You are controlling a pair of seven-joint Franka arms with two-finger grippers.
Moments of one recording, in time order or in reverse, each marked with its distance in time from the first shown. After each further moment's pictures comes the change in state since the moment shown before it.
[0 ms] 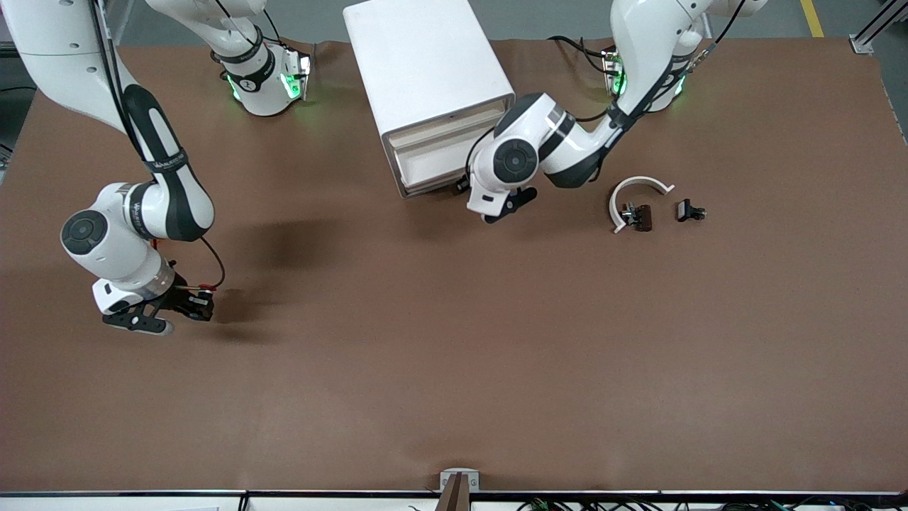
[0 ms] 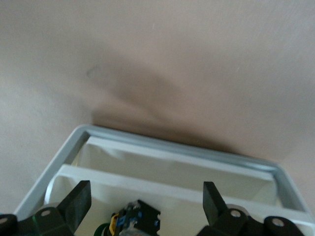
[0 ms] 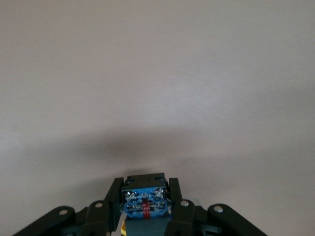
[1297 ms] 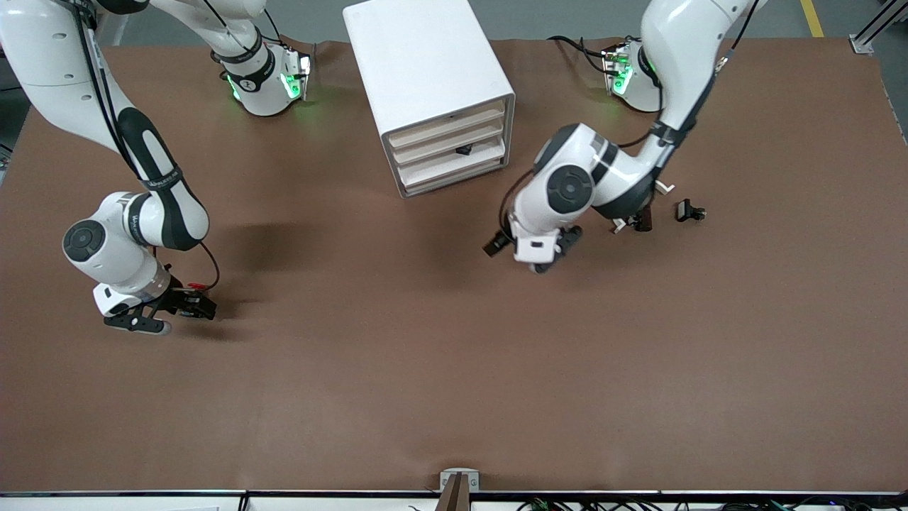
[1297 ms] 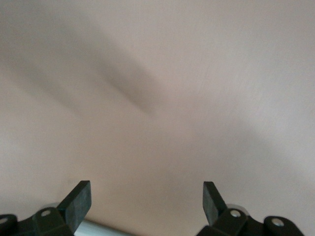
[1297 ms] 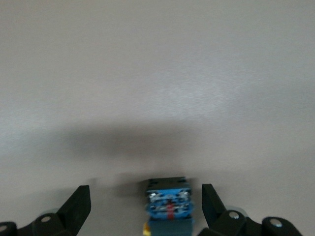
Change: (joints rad) left arm 0.044 -0.005 0.219 0.159 0.147 0.046 -0.070; right arm -0.057 0.085 0.030 0.044 0.001 0.000 -0.091
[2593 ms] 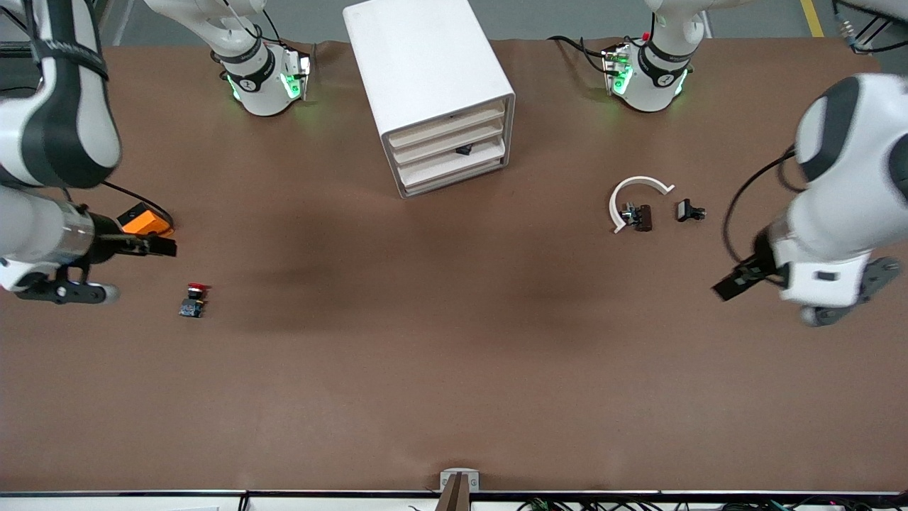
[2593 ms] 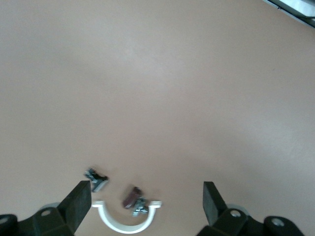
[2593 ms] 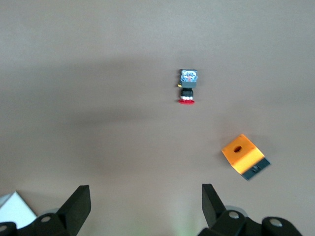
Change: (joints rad) left arm 0.445 -0.165 0.004 0.442 0.287 -0.616 0.635; right arm 0.127 -0.273 -0.010 0.523 -0.003 -1.144 0.006
